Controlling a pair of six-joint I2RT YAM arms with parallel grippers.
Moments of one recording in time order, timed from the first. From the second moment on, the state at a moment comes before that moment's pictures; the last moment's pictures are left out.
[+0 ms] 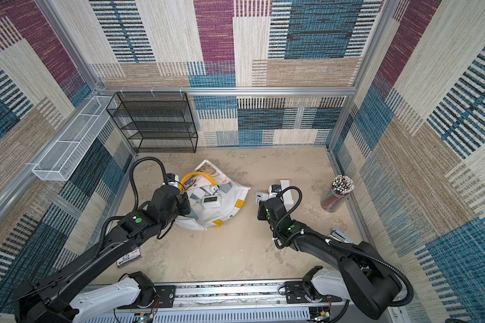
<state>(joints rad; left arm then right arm) -0.62 1.05 0.89 -0.51 -0.39 -0.52 0.60 1.25 0.49 0.18 0.30 0.54</state>
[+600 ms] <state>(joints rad) -0.62 1.04 0.88 -0.51 -0.39 -0.52 0.58 1.48 0.60 0.18 0.40 0.53</state>
